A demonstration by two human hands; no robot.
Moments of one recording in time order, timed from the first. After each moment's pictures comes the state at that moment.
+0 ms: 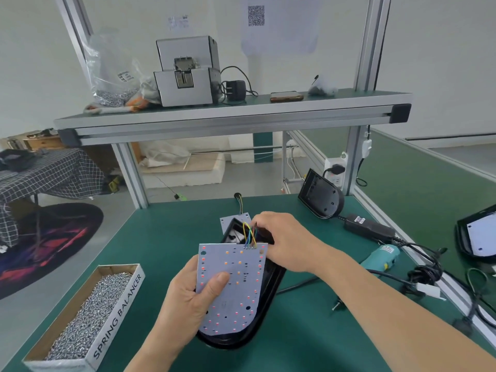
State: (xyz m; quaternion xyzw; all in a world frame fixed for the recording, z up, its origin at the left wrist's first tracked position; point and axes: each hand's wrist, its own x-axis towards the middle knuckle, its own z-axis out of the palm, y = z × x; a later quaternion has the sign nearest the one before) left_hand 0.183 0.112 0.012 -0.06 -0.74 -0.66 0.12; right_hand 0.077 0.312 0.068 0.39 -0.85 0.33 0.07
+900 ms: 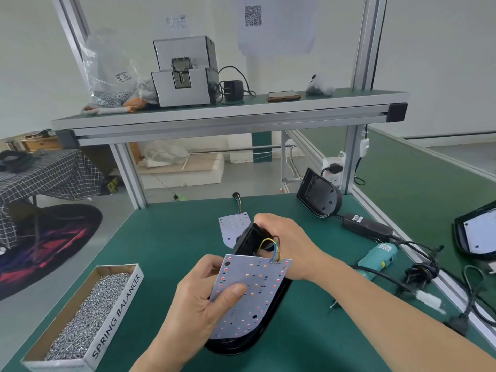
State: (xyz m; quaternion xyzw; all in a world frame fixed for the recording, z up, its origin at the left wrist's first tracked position) left_hand 0.191 0.123 0.022 -0.13 -0.83 -0.52 0.16; right_hand 0.089 0.316 0.061 0.35 -0.85 0.39 0.07
